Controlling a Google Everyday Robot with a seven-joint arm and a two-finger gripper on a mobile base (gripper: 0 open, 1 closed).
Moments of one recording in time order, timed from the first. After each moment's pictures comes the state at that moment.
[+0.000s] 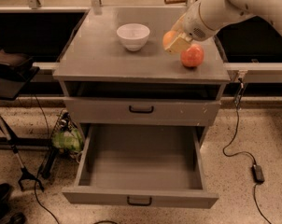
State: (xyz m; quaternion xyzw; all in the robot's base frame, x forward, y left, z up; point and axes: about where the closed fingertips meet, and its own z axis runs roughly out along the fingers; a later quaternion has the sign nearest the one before) arm 0.693 -0.106 0.939 -0.57 0.72 -0.01 0.40
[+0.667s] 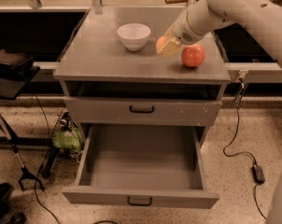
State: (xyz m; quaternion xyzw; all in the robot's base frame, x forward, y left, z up) arm 0.732 -0.096 0.905 -0.55 0.74 0.01 0.39
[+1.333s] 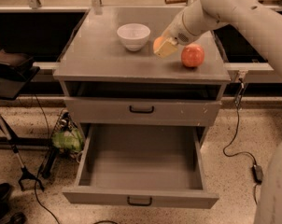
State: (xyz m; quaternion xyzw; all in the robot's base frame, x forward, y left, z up) arm 0.747 -0.087 0.897 -0.55 0.74 0.02 0.39
